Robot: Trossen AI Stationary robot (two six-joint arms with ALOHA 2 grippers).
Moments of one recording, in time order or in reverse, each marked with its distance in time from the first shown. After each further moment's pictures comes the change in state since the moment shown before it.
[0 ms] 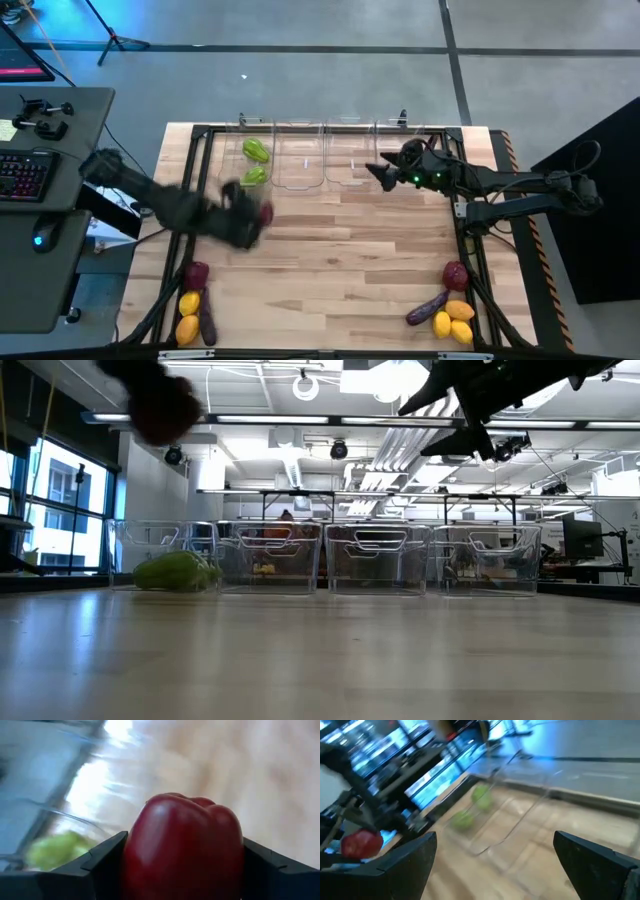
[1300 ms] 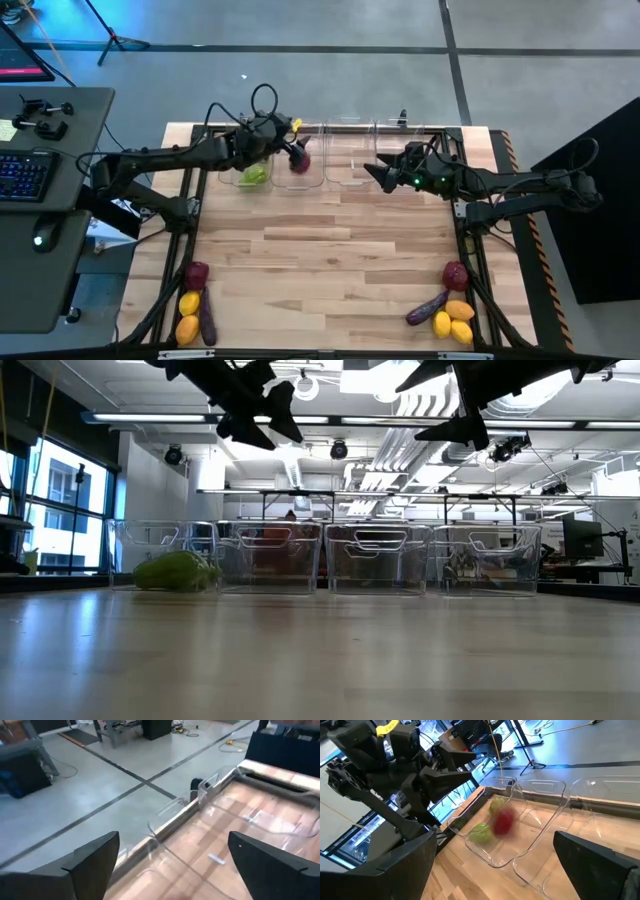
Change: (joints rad) left arm 0.717 0.148 0.000 0.854 0.225 0.431; right arm 0.066 0.000 0.000 0.098 0.031 0.043
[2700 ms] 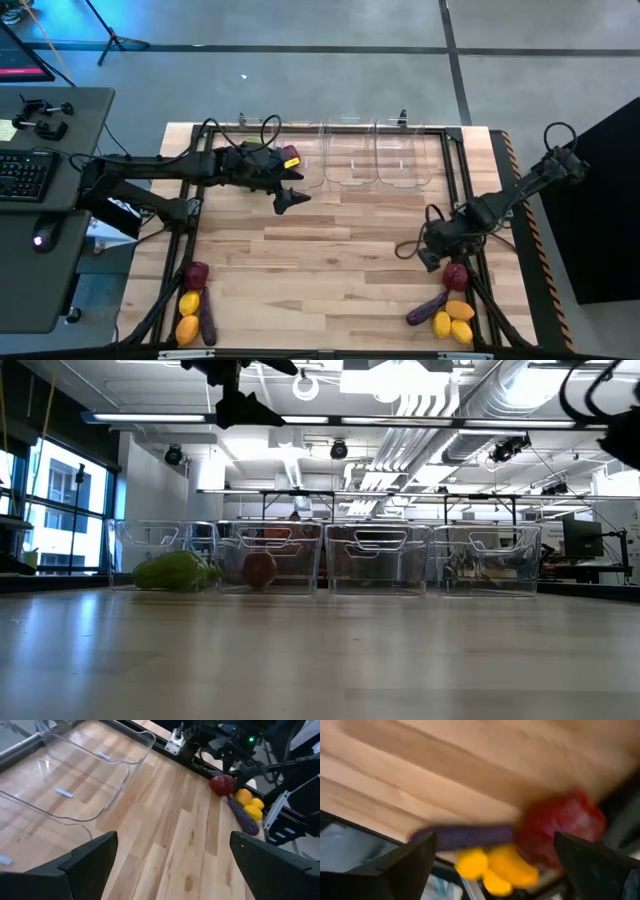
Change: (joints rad) left arm -0.207 -0.107 0.000 -0.227 0.511 -0.303; right arm 0.589 0.006 0.000 -1.081 -0.732 1.054
